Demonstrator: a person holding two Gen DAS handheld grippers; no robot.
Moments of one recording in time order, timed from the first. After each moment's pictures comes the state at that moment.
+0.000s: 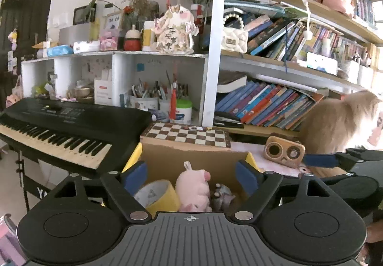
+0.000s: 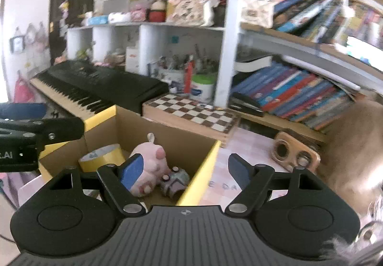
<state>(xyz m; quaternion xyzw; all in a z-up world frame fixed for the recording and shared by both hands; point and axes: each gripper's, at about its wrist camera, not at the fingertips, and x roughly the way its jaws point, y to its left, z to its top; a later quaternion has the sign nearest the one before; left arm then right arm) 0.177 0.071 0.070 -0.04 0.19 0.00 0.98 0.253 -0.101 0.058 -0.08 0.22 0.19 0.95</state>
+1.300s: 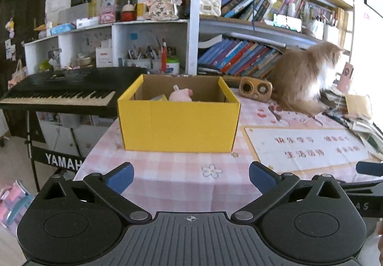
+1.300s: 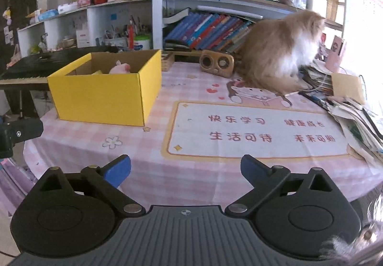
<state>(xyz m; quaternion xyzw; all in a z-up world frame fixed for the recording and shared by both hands) 0.002 0.057 0.017 -0.01 0.25 -0.03 0.97 0.002 -0.156 -0.002 -0.01 0.28 0.02 0.96</state>
